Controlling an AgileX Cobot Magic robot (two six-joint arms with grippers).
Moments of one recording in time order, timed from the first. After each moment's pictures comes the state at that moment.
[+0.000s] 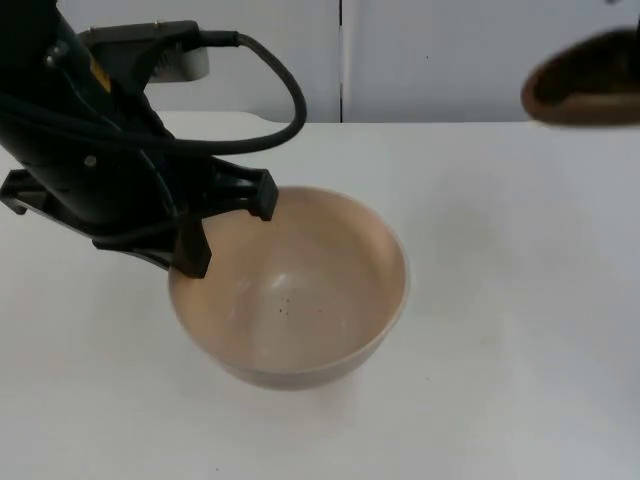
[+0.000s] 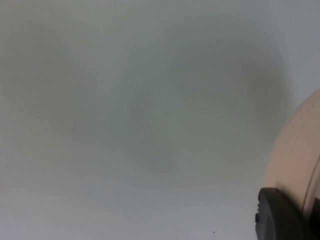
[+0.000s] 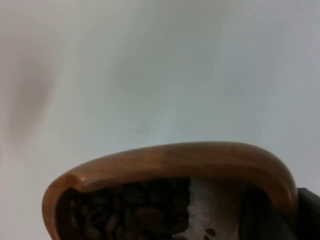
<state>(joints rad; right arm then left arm) 0.48 1.63 -1.54 -0.10 1.21 0.07 -0.50 1.56 -0.90 -0.14 0.61 -0.18</state>
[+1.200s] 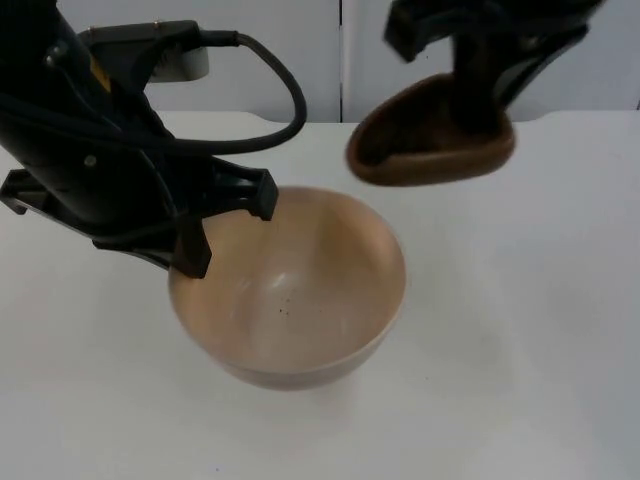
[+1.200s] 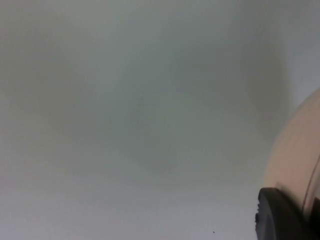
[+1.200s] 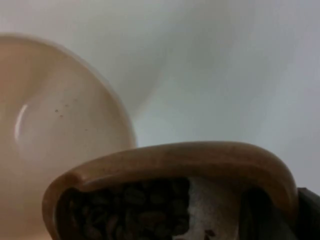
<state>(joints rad) 0.74 1.80 -1.64 -0.10 1.19 0.15 -0.50 1.56 -0.90 -0.14 0.61 -0.18</state>
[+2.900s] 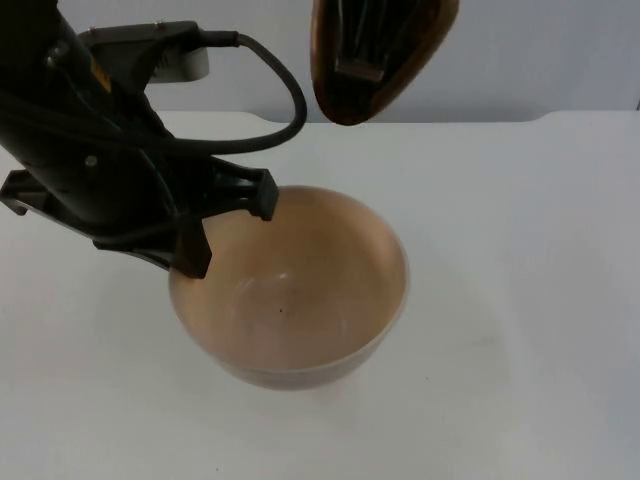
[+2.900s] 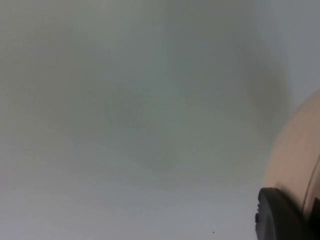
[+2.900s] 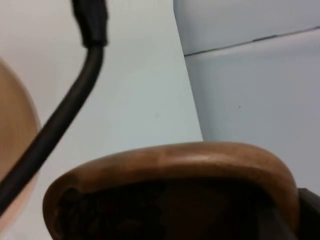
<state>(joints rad) 1.10 1.79 -1.64 -0.88 1.10 -0.02 -0.50 1.56 -0.90 -0.14 0.61 -0.18</state>
